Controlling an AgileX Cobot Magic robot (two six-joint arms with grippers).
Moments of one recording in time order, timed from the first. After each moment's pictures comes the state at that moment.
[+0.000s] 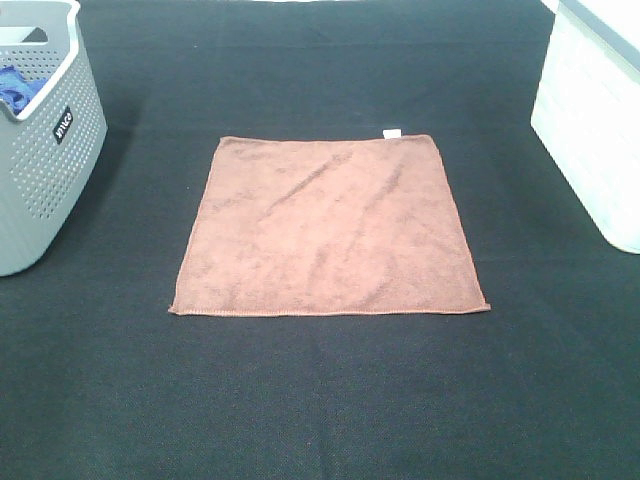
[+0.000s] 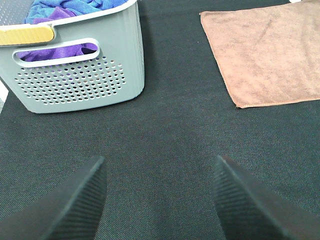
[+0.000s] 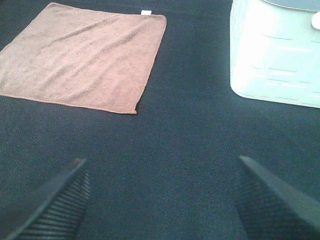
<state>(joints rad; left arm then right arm) 0.01 0.00 -0.50 -0.09 1.05 0.12 0.03 -0.01 -0.51 0.17 1.07 -0.16</state>
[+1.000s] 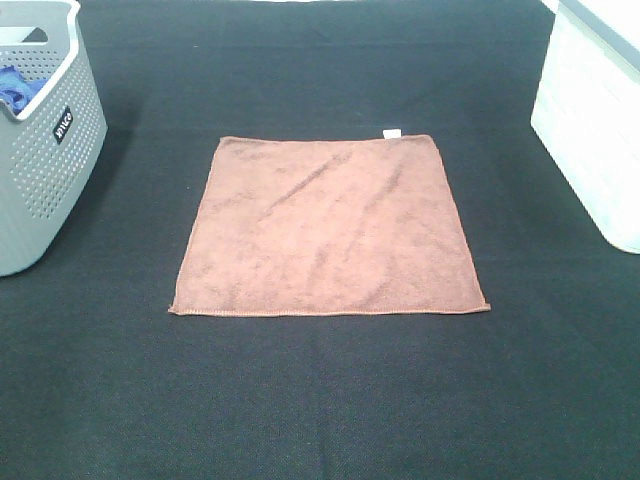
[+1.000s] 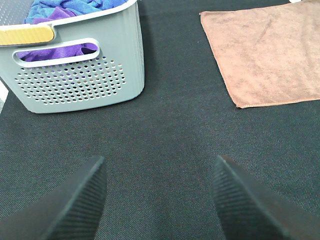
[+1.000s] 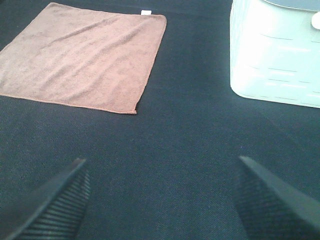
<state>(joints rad) 0.01 0.00 -0.50 -0.09 1.05 0.12 0.03 -0.01 -0.51 0.17 1.07 -0.16</state>
